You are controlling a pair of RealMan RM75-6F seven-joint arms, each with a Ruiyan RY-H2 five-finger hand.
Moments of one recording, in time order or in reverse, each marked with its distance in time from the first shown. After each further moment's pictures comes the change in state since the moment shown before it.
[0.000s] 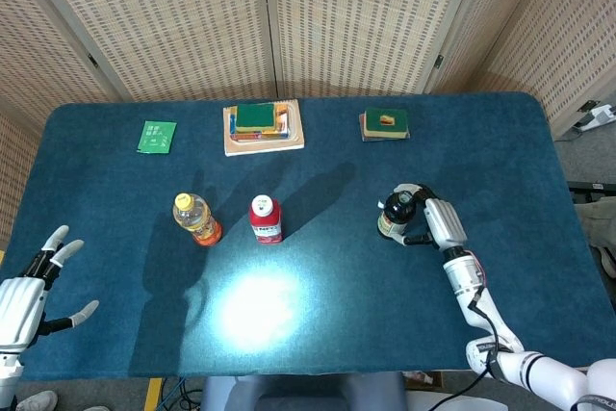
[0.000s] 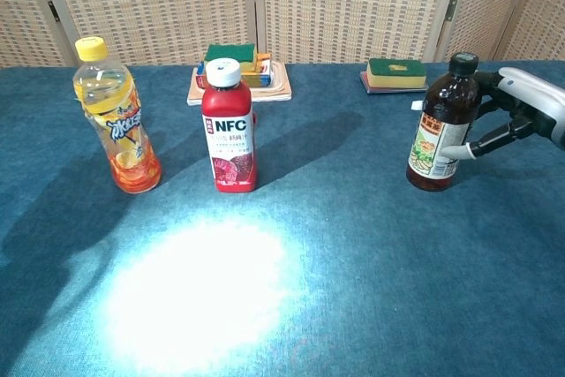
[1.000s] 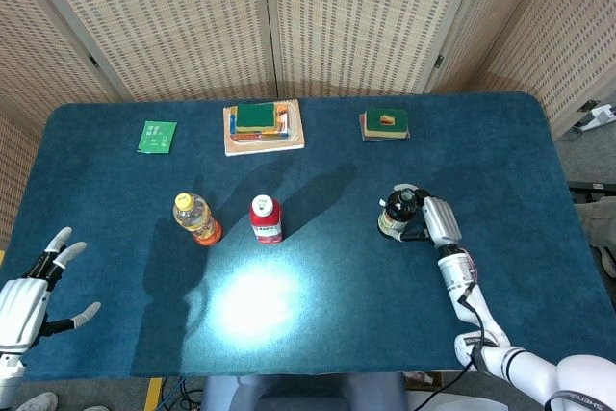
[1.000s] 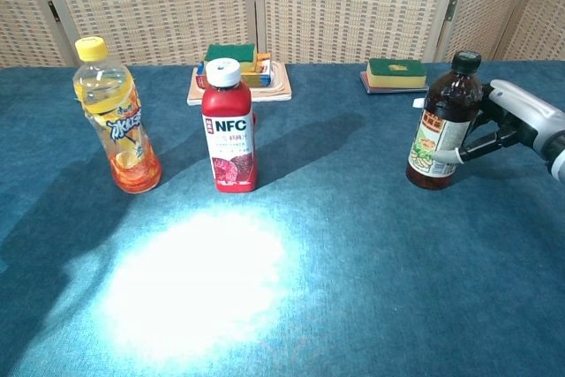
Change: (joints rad) left arm 0.005 -0.001 -0.005 0.004 0.001 -0.022 -0.006; right arm 0.030 -0.121 0.008 0.187 0.017 0.006 0.081
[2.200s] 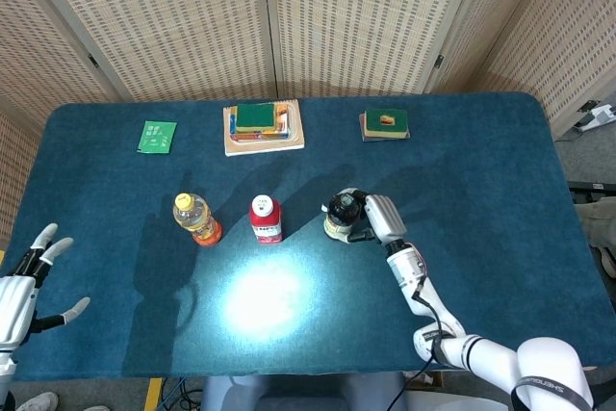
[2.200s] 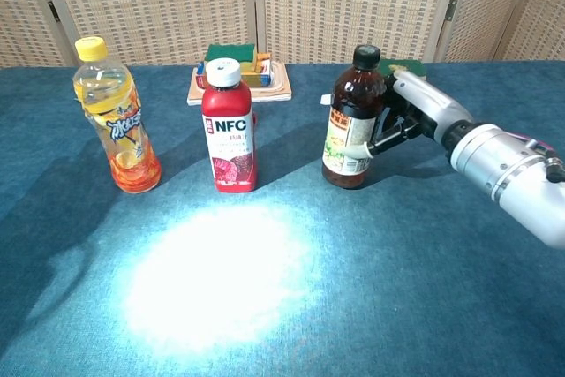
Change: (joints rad) left arm 0.012 0.001 -0.026 0.022 -0.028 0.017 0.008; right arm 0.144 -0.122 0.028 -0.022 -0.036 -0.021 -0.047
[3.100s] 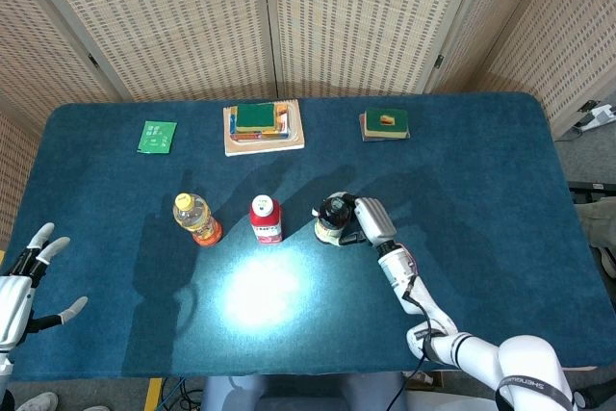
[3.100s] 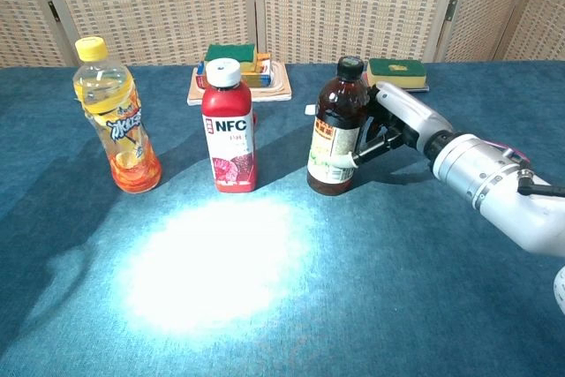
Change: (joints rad) left arm 0.003 0.005 -0.004 0.001 0.003 0.000 -0.008; right arm 0.038 -0.055 -0.034 0.114 -0.031 -0.018 0.076
